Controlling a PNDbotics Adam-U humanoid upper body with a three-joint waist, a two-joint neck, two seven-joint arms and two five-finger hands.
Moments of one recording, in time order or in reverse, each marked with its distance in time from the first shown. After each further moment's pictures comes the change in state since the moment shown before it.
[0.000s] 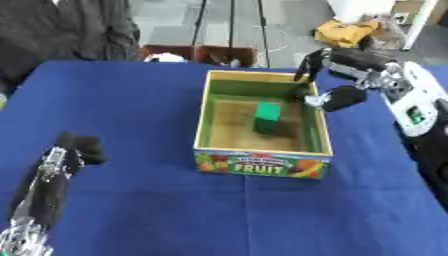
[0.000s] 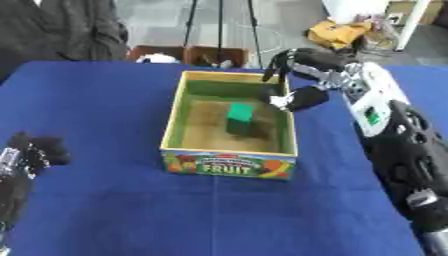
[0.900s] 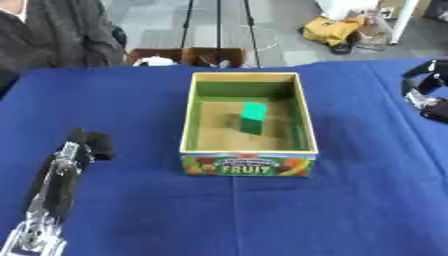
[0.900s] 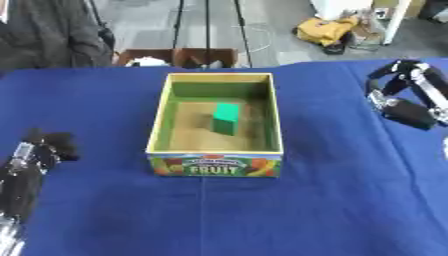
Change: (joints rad) left arm 0.008 0.000 0.030 0.003 -0.013 -0.006 0.030; right arm 0.377 0.030 -0.249 -0.228 -0.242 0.237 -0.242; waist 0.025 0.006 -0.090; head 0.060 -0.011
